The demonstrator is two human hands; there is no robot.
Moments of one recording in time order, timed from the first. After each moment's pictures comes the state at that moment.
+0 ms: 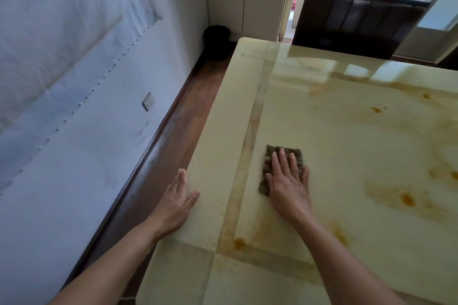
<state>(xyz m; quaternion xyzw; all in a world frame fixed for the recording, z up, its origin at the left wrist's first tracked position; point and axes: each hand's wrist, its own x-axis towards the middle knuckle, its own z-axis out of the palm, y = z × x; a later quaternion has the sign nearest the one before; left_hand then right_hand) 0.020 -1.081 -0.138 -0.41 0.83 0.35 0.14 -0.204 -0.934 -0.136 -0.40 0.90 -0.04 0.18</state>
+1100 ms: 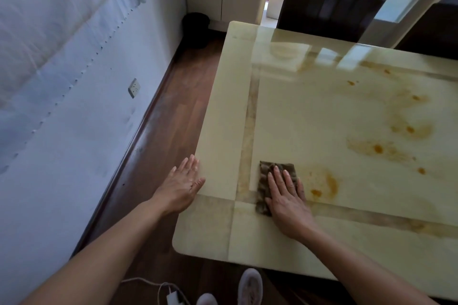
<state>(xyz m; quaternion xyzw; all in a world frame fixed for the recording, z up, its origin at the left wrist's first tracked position) 0.082 -1.074 -0.133 -0.28 0.90 0.25 0.22 -0.079 -0.851 -0.123 -0.42 0.88 0.06 0.21</state>
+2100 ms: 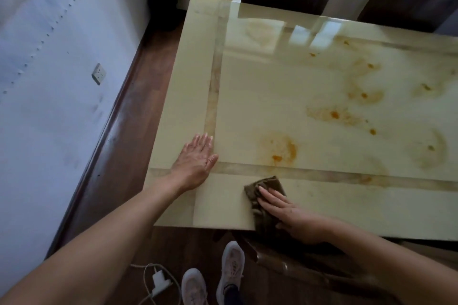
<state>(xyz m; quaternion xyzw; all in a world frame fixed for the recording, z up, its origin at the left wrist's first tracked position) 0.014 -0.986 -0.120 -0.22 0.93 0.23 0.18 -0.088 -0.734 -0.079 -0.52 0.73 0.07 0.44</state>
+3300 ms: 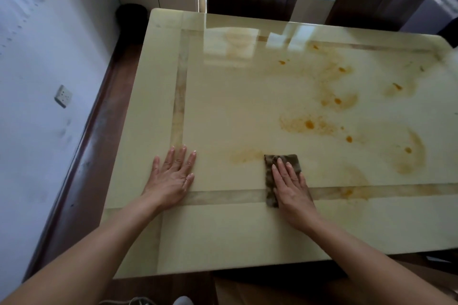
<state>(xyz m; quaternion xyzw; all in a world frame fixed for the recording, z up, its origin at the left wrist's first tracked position) -0.039 -0.989 -0.133 -0.20 0.94 0.14 0.24 -0.175 -0.721 -0.130 -0.34 0.91 0.00 0.23</state>
